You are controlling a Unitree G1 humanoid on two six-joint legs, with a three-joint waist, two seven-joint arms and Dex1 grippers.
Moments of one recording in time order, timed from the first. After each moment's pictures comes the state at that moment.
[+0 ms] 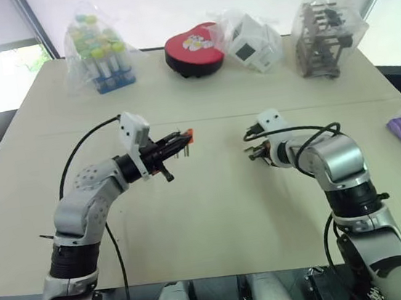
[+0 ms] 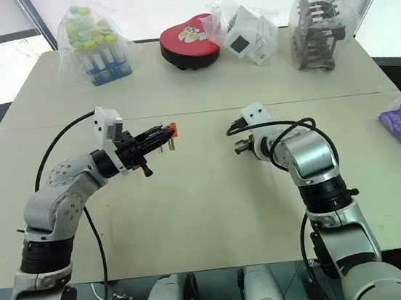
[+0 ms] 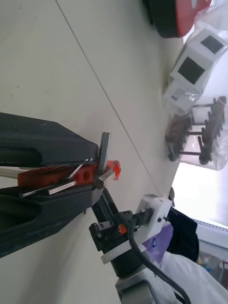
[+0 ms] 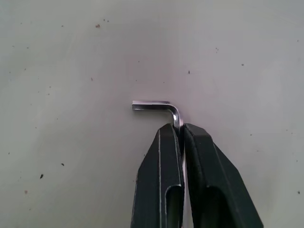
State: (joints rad) left arm -0.47 0.45 0.02 -0.19 -0.57 0.56 -0.76; right arm -0.65 -0.41 0.08 -0.12 0.16 1.30 0.32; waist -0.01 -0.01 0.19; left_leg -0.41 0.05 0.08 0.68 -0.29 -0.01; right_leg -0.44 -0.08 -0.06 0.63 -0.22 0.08
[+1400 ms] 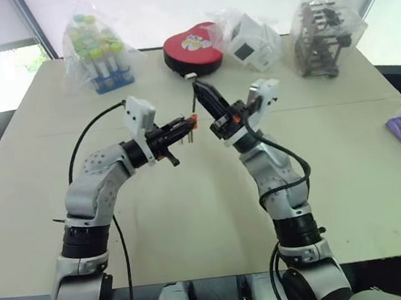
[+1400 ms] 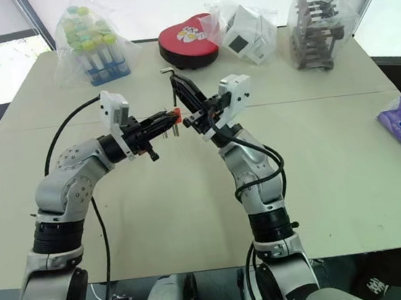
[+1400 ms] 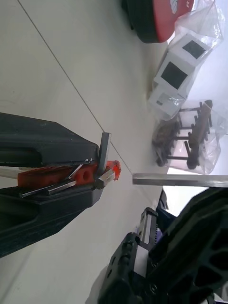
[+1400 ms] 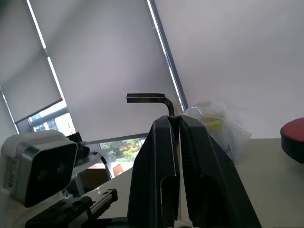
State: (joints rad) left arm -0.59 0.39 0.01 -0.08 -0.51 0.53 -0.76; right arm -0.54 0.09 0.00 -0.03 0.43 0.12 0.48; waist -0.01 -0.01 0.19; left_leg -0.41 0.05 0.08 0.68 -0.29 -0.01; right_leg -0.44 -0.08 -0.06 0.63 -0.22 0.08
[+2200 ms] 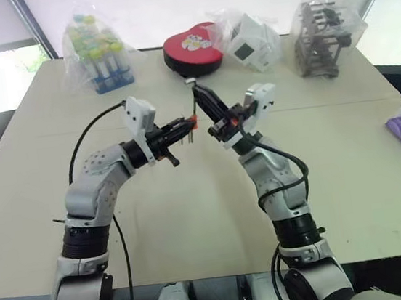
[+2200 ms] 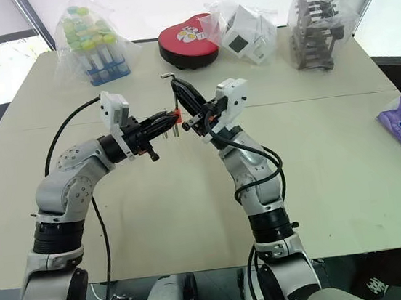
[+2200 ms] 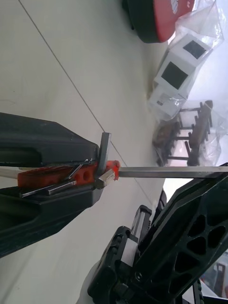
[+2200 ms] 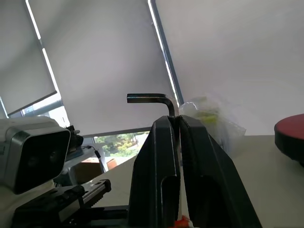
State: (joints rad) left arm -0.58 0.39 0.01 -0.08 -0.51 0.53 -0.76; right arm -0.53 0.08 0.03 -0.02 0.42 0.10 0.48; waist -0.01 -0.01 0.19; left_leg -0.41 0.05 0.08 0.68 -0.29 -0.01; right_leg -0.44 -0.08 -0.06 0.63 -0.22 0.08
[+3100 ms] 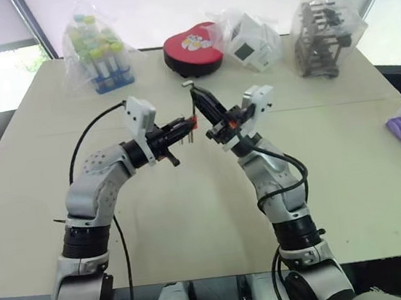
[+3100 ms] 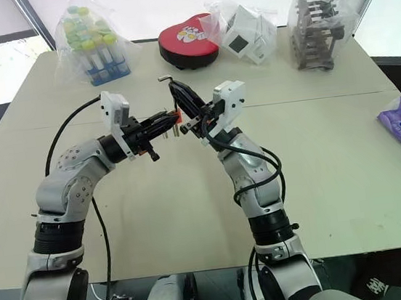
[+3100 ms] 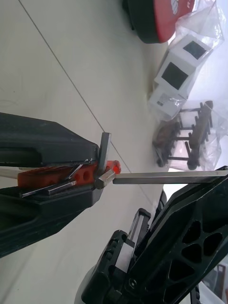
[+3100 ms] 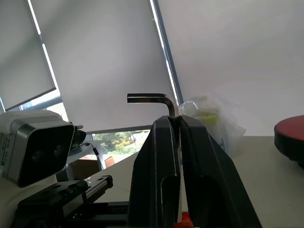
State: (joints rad) left arm -0.58 0.39 0.01 -0.08 -0.51 0.53 -0.76; right arm -0.52 0.08 0.04 -0.03 0.40 0.08 0.47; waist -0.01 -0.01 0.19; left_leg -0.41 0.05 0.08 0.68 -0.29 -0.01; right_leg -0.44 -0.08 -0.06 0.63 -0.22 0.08
